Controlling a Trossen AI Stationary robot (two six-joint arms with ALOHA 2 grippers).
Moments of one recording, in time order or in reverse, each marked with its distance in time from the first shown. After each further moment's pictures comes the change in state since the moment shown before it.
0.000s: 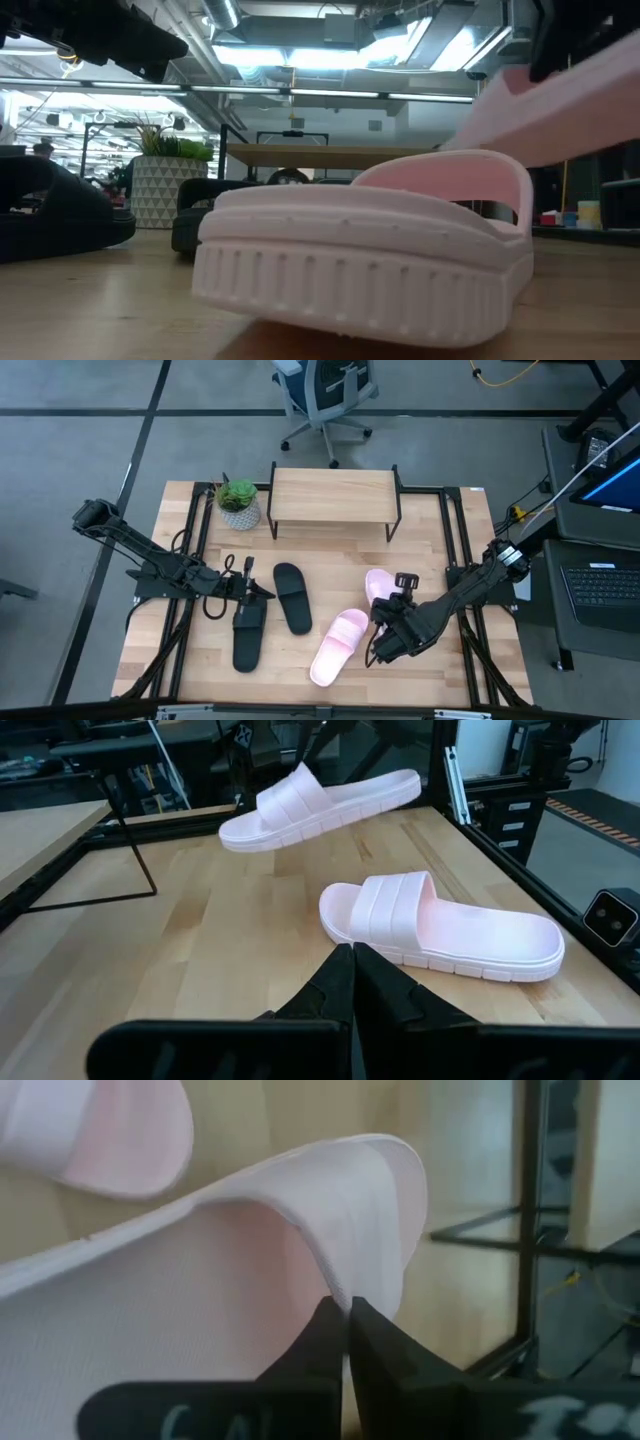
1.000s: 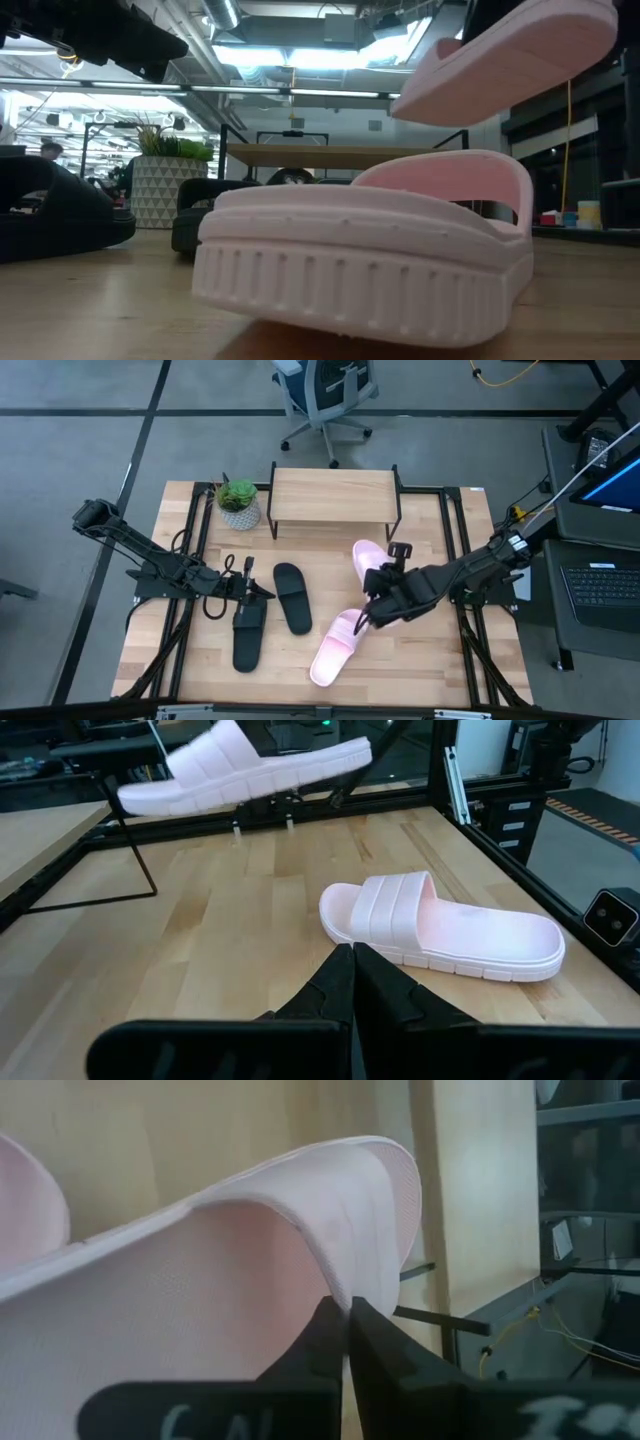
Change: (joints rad) left arm 0.000 0.000 0.000 0.000 0.000 0.003; right arm -0.173 -0.093 0.086 0.000 0.152 -0.240
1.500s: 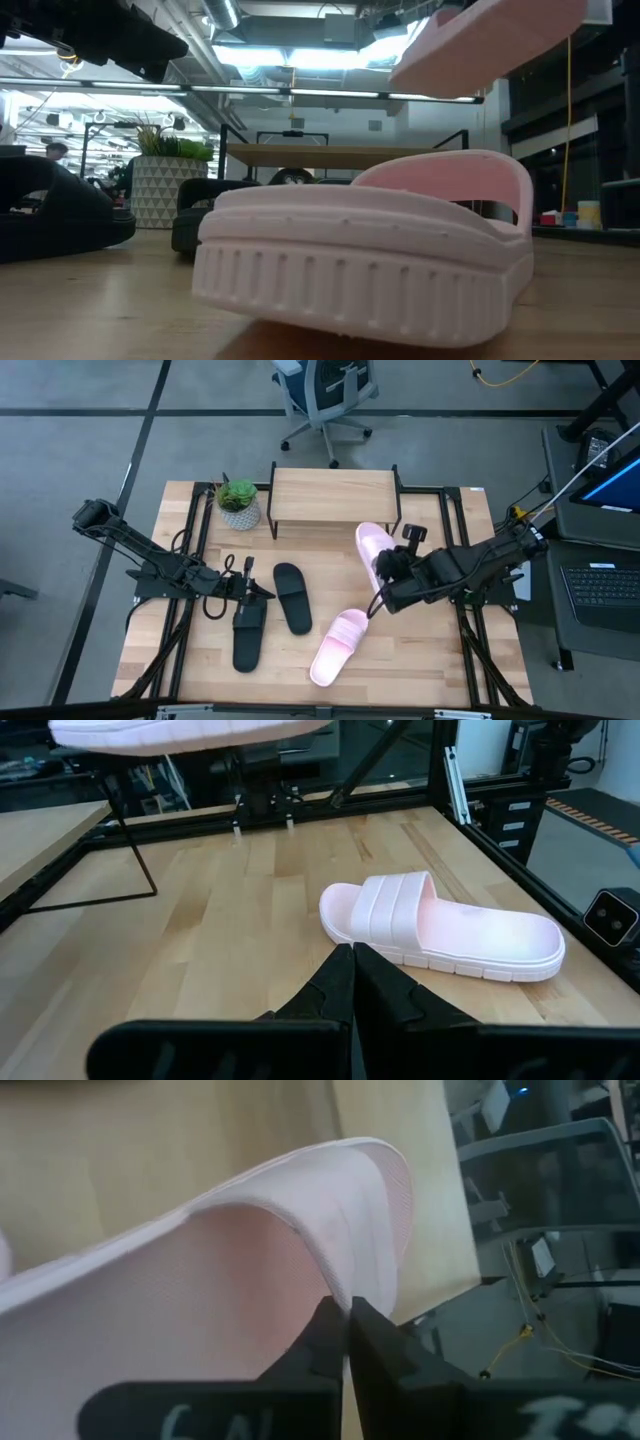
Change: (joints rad) left arm 0.000 0.000 0.000 0.000 0.000 0.000; right arm -0.042 -0.132 0.000 0.000 0.100 -0.049
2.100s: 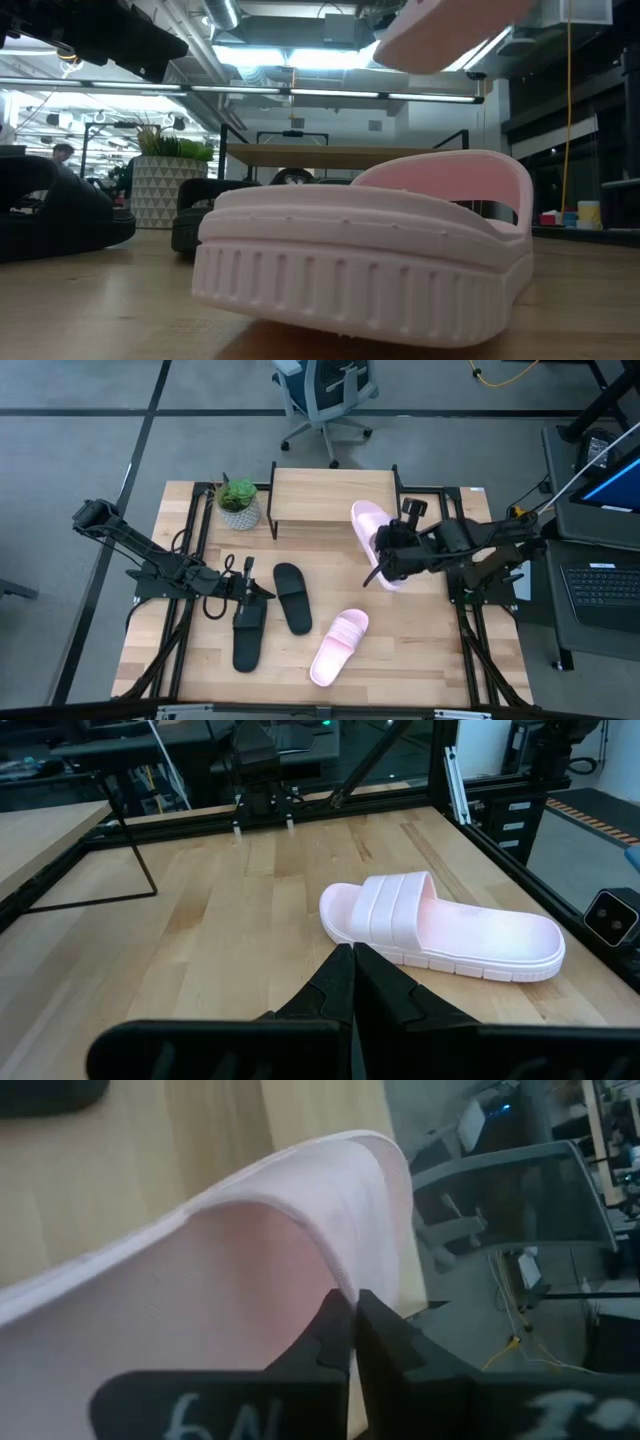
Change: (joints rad) left arm 0.000 0.000 0.000 0.000 0.000 0.000; right arm -0.135 0.001 0.202 0.000 0.026 -0.246
